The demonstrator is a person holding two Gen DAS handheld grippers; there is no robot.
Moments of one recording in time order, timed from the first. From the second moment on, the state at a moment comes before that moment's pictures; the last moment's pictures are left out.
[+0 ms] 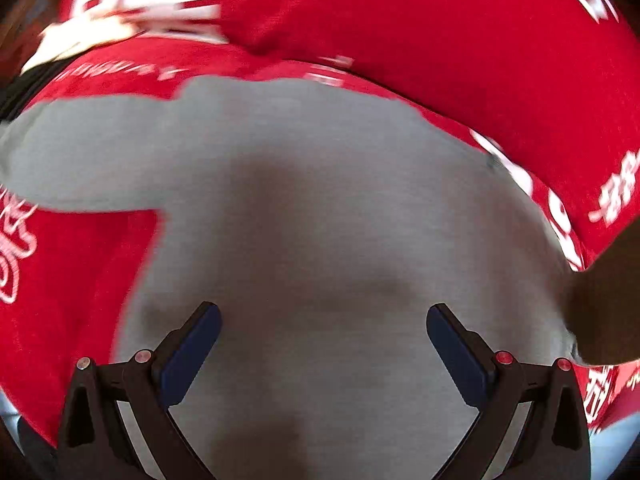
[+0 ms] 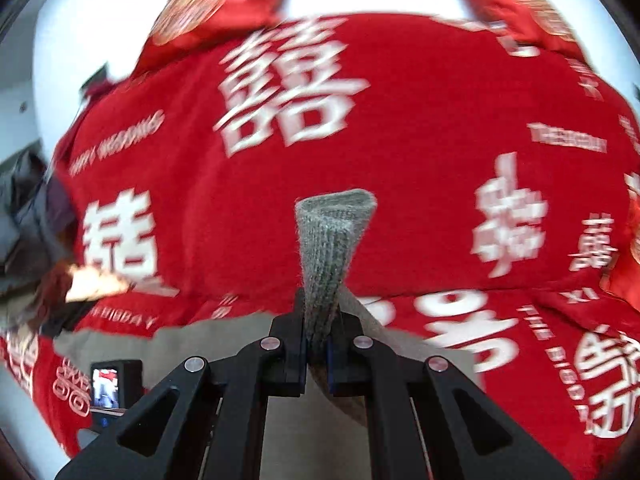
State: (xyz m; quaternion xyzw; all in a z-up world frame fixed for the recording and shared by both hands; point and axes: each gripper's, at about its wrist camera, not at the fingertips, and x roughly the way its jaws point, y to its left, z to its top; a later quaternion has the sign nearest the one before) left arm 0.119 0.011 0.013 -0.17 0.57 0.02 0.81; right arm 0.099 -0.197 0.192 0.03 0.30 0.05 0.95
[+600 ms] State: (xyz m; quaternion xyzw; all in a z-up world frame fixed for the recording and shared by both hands) left arm 0.059 0.102 -0.005 -0.26 0.53 0.06 0.80; right arm 0.159 -0.048 0.018 -0.06 0.51 0.17 0.84
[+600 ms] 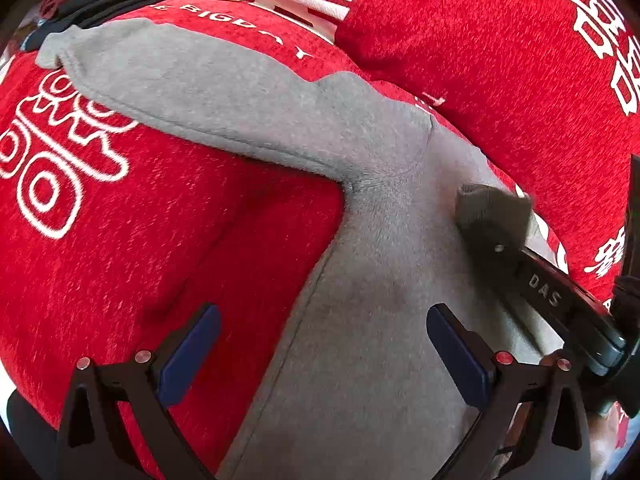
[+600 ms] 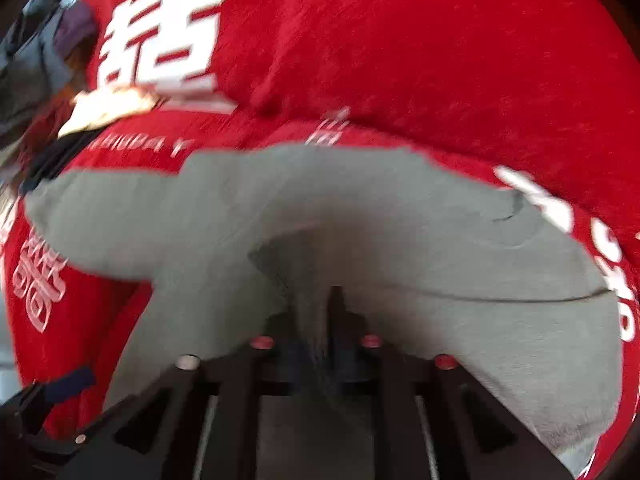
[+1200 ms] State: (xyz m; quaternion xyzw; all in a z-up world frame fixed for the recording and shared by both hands) left arm 0.108 -0.005 0.051 -0.20 0.51 -0.05 0.83; right arm 0.117 -0.274 0.016 0.00 0.53 0.02 0.85
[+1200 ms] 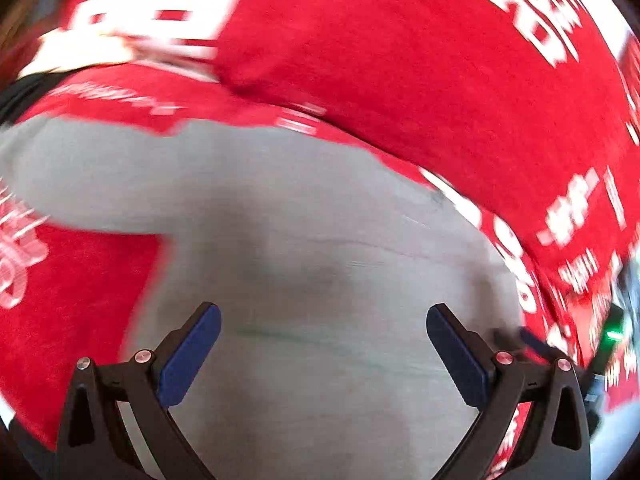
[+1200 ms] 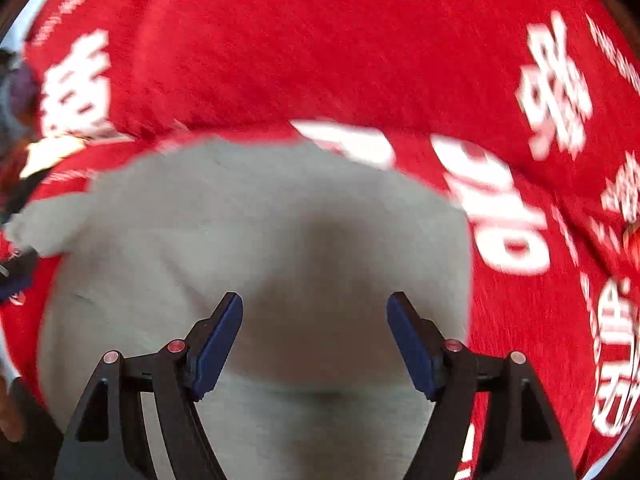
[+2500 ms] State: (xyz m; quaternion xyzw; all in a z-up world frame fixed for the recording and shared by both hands) left arm 0.109 0.001 -0.001 -0.08 0.57 -0.01 0.82; right arm 0.079 -0.298 0.021 0.01 0.54 0.00 0.84
